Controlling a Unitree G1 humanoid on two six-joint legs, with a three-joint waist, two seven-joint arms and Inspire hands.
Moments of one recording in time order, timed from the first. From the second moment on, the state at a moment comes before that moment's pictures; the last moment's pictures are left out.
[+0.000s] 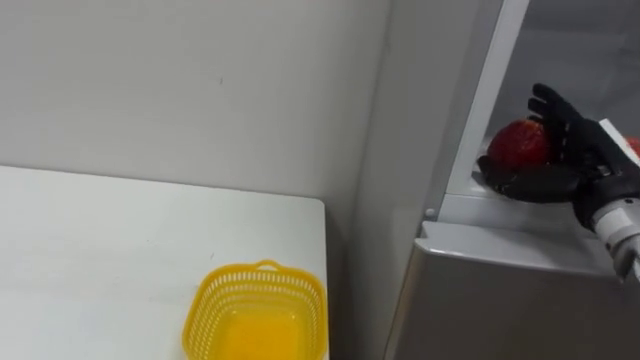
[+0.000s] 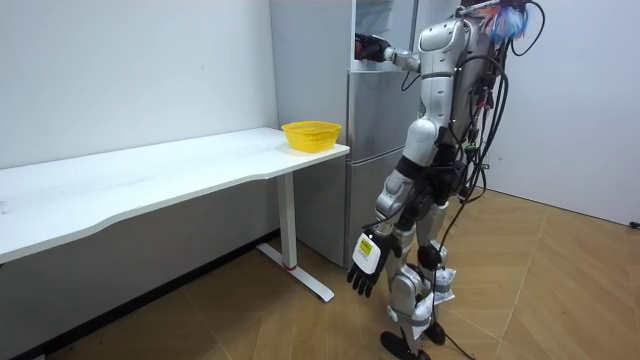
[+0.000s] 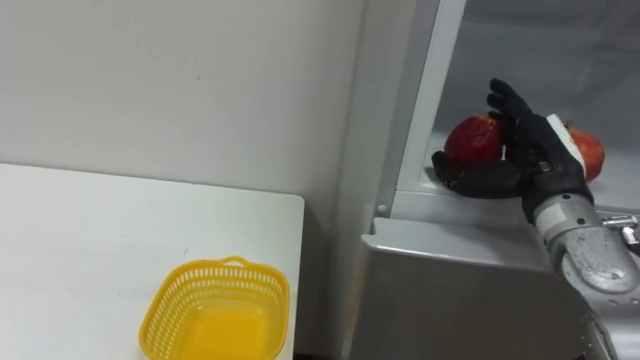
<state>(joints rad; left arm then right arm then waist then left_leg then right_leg) 0.19 0.30 0.04 1.08 0.32 0.16 -0.05 -0.62 -0.62 -0.02 0.41 0.33 0.04 0.02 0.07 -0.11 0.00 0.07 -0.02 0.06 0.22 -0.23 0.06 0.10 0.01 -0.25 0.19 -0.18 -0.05</state>
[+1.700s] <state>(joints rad) 0.17 0.32 0.06 1.08 0.32 0.20 -0.04 -0.71 -0.66 0.02 0.48 0.34 0.09 0.14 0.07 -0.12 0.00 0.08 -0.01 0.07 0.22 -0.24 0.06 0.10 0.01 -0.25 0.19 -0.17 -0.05</state>
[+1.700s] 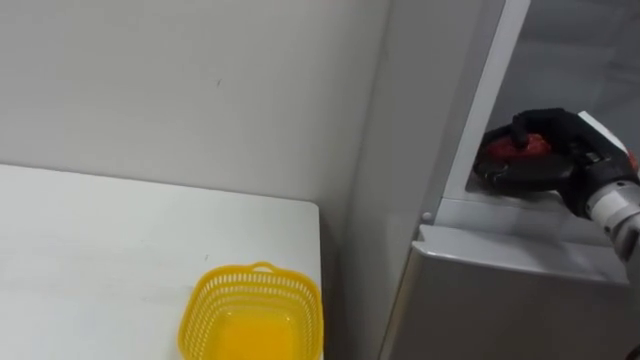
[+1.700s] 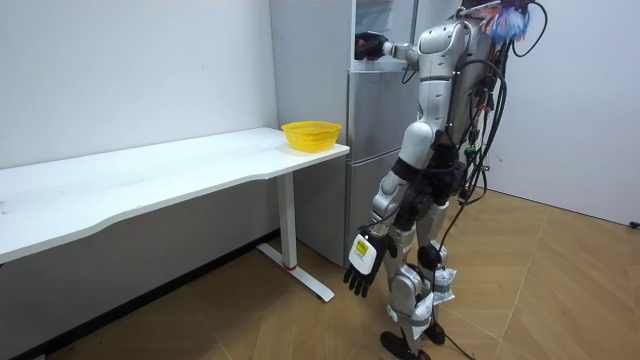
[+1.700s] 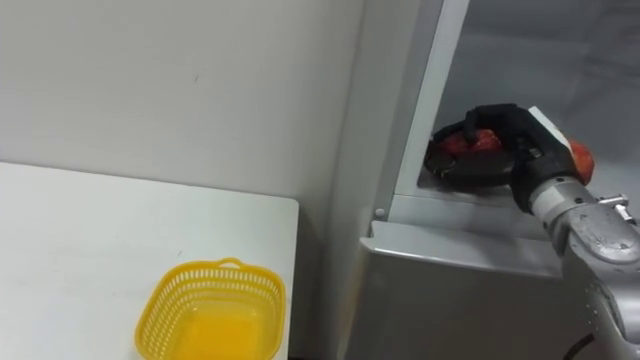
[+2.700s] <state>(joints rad) 0.19 0.29 -0.01 1.09 0.27 0.16 0.00 -0.47 -0.54 0.01 -0.01 0.13 0.09 -0.20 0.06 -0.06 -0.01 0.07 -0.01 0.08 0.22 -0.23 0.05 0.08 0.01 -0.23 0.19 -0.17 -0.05</state>
